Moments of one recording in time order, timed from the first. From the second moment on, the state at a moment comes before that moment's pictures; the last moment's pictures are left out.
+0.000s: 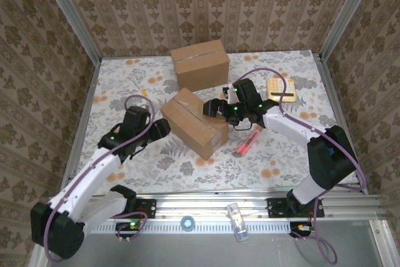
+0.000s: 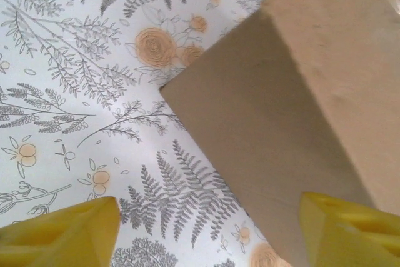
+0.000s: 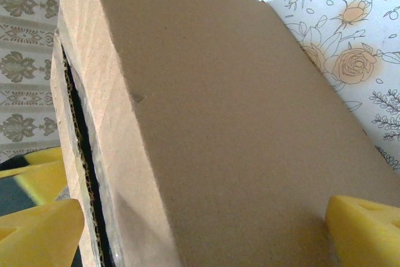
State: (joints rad) left arm -0.48 0.91 0.72 -0.61 0.04 -0.71; right arm 0.49 1.57 1.06 -0.24 -0.53 0.74
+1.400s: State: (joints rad) left arm -0.46 1.21 0.65 -0.04 0.29 -0.90; right arm 0.51 1.57 1.04 -0.22 -0.52 0.74
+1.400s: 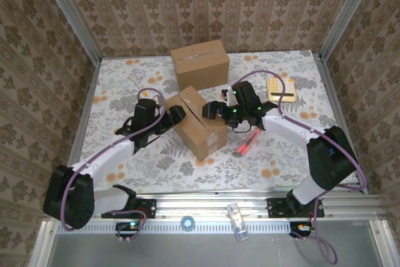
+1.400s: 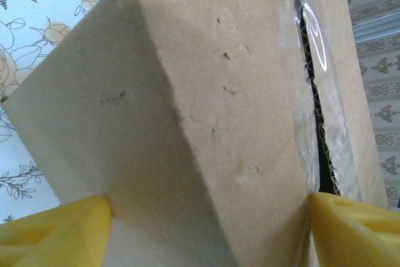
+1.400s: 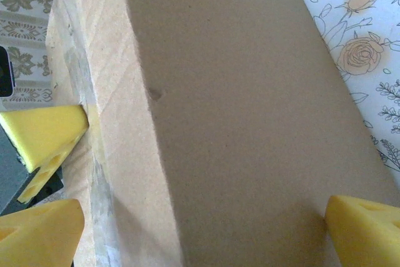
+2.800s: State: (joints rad) left arm -0.46 1.26 0.62 0.07 0.34 -0.92; right arm 0.80 1.81 1.67 -1.00 0.36 0.27
